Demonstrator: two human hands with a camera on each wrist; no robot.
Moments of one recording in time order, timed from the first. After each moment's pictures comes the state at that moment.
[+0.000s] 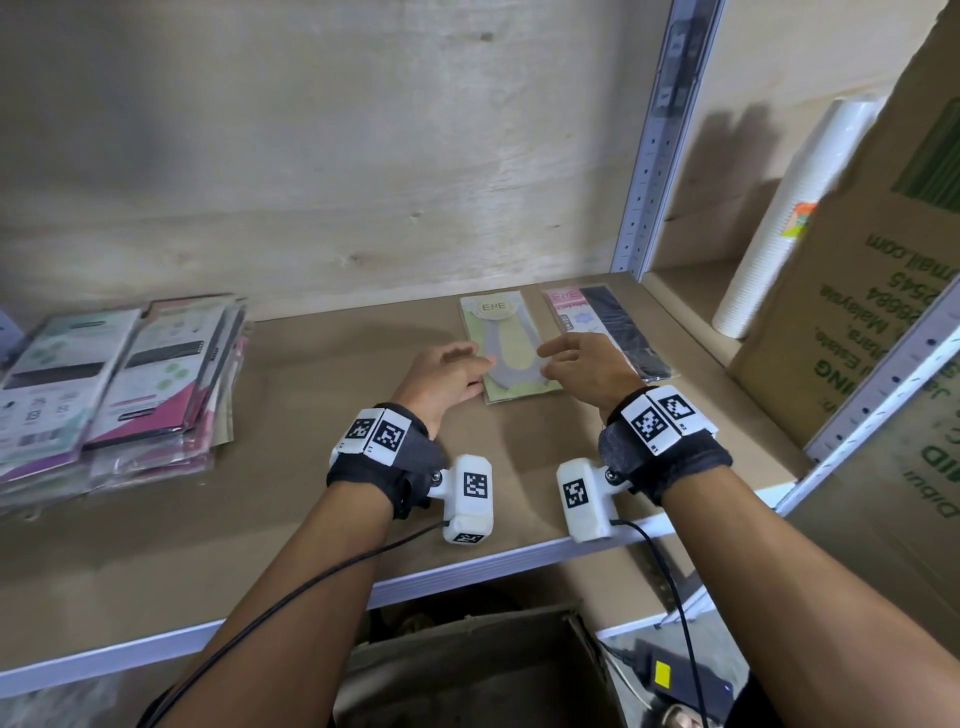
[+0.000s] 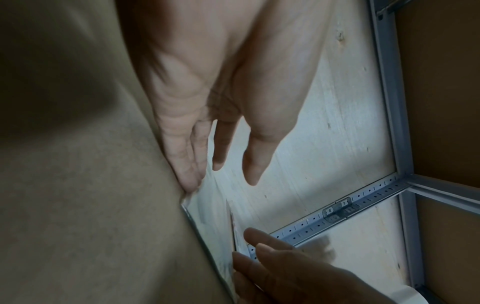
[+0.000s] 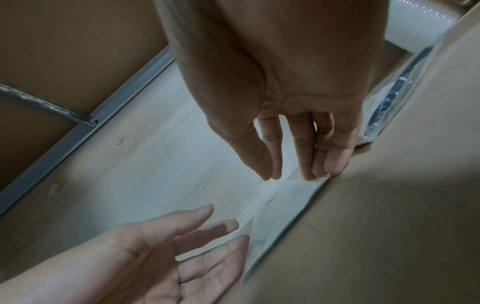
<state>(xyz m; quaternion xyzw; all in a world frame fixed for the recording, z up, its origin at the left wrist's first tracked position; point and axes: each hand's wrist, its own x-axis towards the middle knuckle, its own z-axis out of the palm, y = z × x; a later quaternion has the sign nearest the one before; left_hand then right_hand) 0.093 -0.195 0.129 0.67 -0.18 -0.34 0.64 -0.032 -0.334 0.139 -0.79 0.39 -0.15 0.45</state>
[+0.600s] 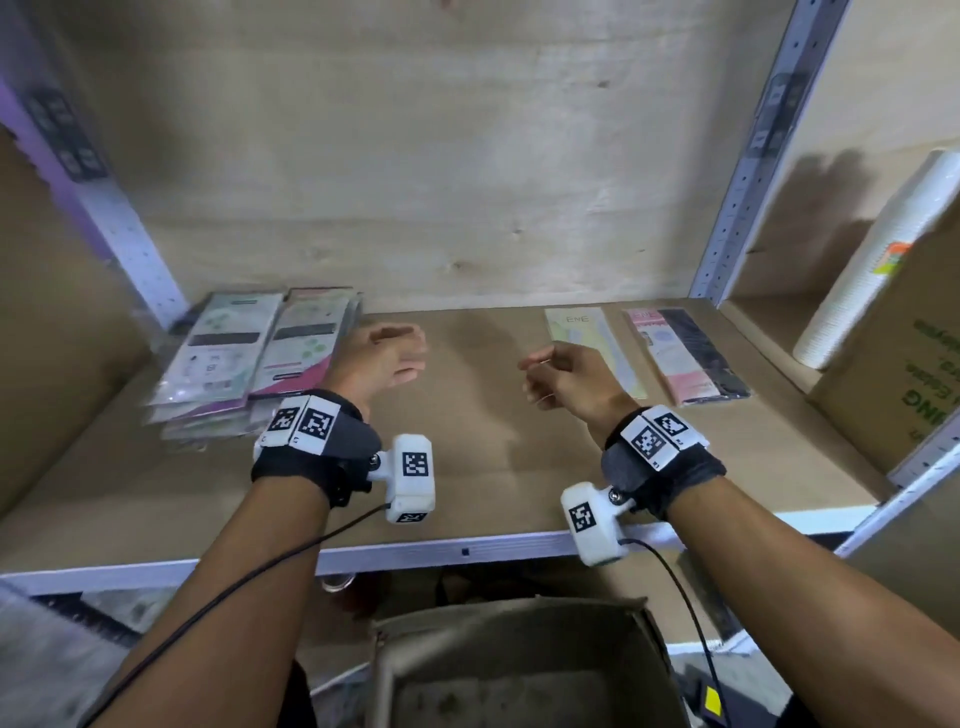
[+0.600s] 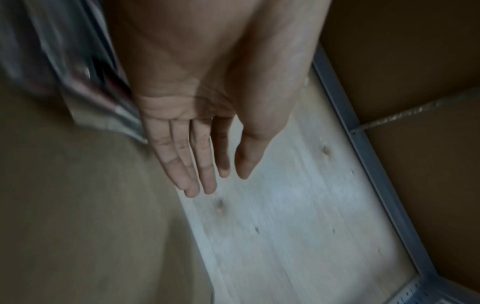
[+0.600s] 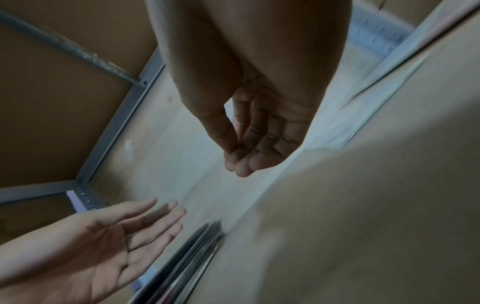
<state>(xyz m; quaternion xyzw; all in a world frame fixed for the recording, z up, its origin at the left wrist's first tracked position) 0.152 -0.036 0.181 0.72 -0.15 -0.20 0.65 0.000 -0.216 0.165 -0.75 0.24 -0.18 0.59</state>
